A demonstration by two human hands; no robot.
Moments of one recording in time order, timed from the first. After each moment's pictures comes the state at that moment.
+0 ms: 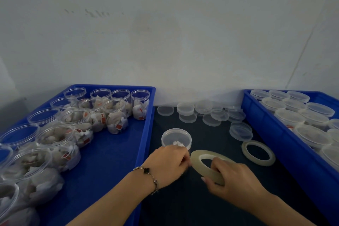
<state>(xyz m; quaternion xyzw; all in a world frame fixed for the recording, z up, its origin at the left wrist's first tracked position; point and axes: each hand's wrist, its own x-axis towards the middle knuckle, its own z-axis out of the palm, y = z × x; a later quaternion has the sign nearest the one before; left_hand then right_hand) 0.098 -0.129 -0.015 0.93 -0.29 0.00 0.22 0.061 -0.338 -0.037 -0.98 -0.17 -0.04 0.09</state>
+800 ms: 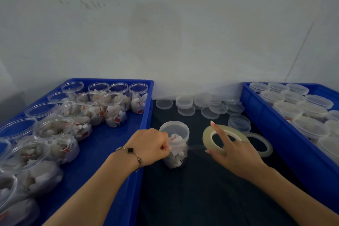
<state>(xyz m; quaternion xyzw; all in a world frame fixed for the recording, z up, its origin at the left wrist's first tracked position) 0.117 -0.100 -0.005 0.96 -0.26 0.02 0.07 0.096 -0.366 -0.045 -0.98 -0.16 -0.12 0.06</state>
